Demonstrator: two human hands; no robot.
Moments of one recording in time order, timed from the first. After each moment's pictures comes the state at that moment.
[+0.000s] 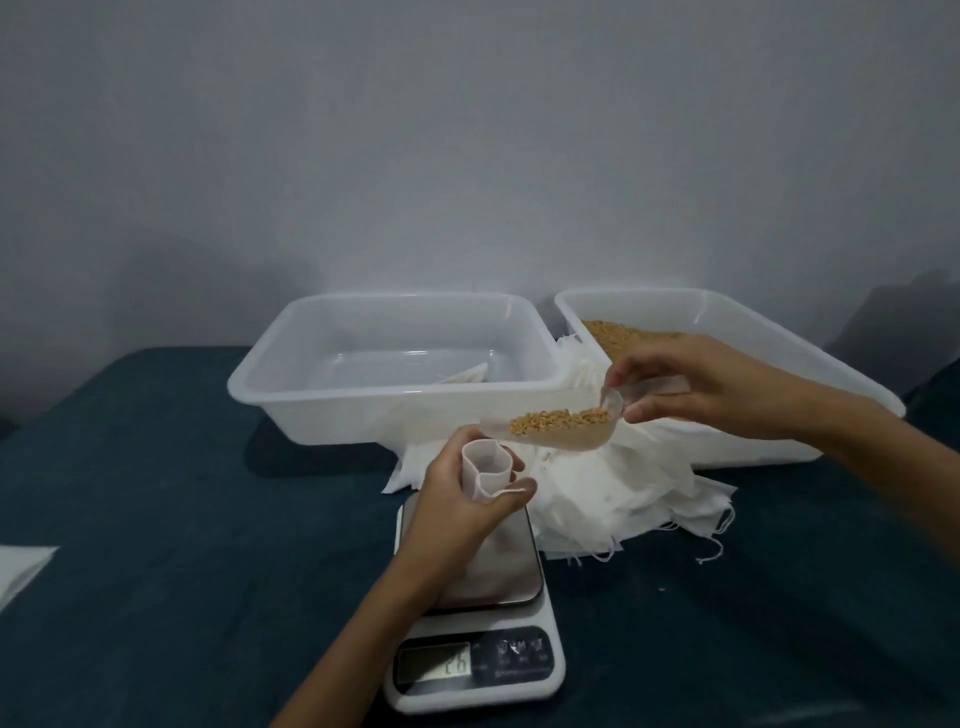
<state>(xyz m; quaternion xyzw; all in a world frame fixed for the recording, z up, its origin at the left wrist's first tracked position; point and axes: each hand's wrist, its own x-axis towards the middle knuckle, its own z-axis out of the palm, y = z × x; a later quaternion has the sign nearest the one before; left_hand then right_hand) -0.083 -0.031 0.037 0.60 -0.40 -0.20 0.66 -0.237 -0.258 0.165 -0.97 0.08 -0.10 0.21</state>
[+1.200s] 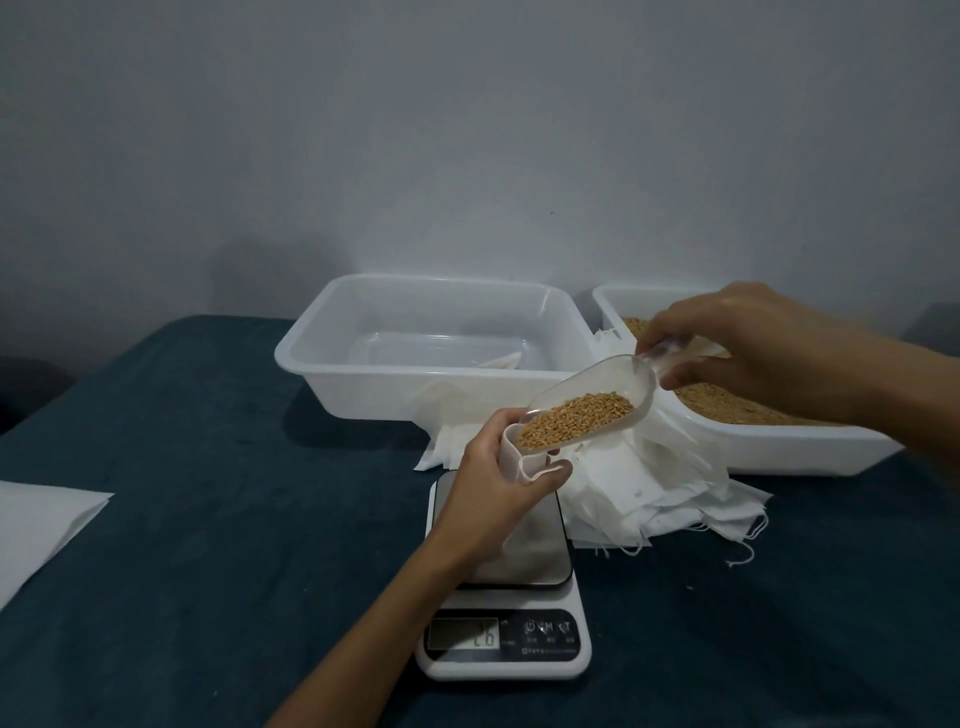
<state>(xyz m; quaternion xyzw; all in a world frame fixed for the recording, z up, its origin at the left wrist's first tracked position) -0.084 -0.034 0.038 0.62 -0.37 -0.21 0.66 -0.228 -0.224 0.207 -0.99 0.05 -0.12 0.00</state>
